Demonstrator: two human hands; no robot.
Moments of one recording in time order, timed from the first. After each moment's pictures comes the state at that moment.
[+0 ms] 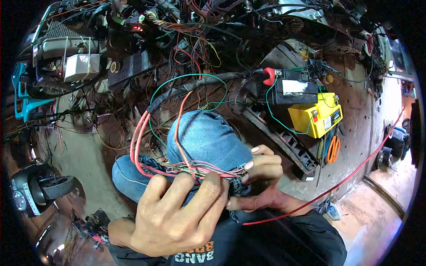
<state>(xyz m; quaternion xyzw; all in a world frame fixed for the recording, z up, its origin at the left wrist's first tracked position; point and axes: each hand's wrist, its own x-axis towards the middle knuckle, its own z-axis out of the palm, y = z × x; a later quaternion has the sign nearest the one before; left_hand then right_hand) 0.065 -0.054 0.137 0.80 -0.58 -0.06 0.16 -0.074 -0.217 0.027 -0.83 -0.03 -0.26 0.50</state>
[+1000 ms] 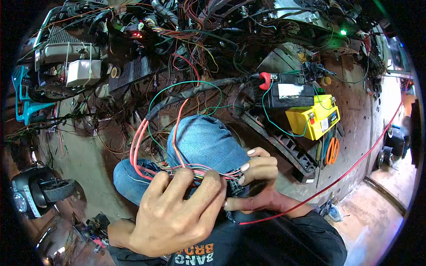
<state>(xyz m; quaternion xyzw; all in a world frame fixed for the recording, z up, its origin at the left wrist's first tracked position) 0.070 -0.057 0.137 0.78 -0.60 -0.09 0.15 -0.071 -0.217 0.029 -0.84 -0.04 -0.27 0.46</state>
